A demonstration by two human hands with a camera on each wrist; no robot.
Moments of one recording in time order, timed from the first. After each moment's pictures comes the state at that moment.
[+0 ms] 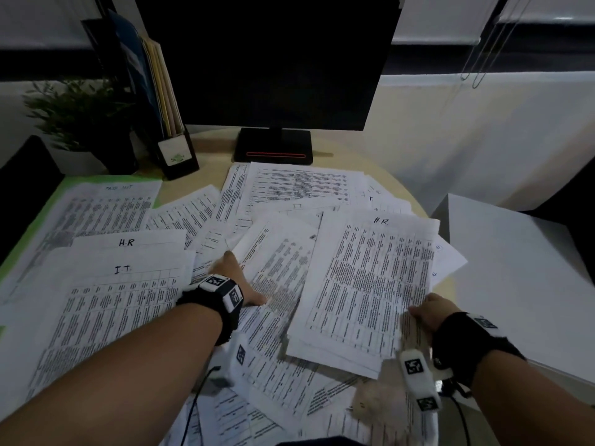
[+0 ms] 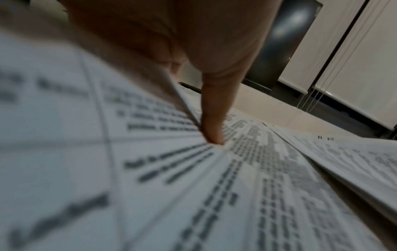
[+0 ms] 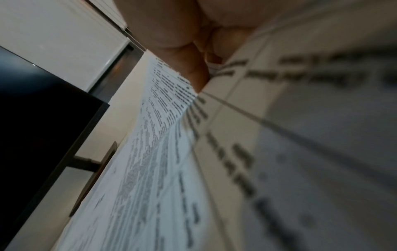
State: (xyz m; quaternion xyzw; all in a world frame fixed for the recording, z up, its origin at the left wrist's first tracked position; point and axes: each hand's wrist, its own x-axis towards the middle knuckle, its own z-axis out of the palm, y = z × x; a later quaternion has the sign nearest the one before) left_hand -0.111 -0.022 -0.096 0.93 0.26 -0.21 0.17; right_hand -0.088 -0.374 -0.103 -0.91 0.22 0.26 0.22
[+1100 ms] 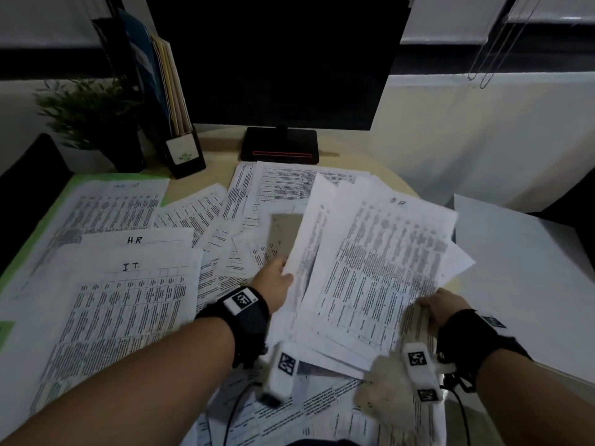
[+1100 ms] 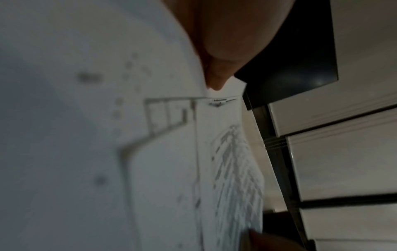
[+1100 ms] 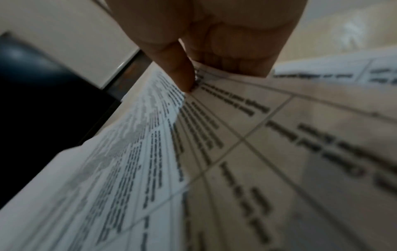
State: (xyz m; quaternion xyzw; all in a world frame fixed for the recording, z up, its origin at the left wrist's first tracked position) left_hand -0.131 -0.072 -0.084 0.83 0.15 -0.14 0.52; right_hand -0.086 -0.358 -0.088 -0.91 0.25 0.20 0.26
